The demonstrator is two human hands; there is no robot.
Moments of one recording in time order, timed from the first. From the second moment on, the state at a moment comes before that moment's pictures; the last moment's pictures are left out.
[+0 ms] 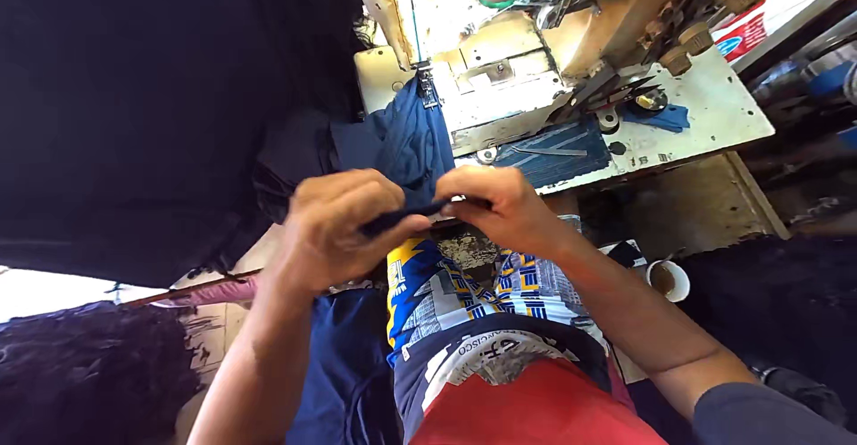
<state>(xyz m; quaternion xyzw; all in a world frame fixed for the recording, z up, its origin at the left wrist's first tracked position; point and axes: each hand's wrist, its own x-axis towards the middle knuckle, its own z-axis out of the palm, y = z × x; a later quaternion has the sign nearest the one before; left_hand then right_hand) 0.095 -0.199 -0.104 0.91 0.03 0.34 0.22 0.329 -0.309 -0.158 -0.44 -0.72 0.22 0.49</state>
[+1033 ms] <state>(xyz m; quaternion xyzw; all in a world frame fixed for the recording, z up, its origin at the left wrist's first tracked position) 0.143 -0.124 -0.132 0.95 0.18 0.25 -0.11 0.321 -0.292 -0.187 -0.55 -0.54 0.22 0.59</state>
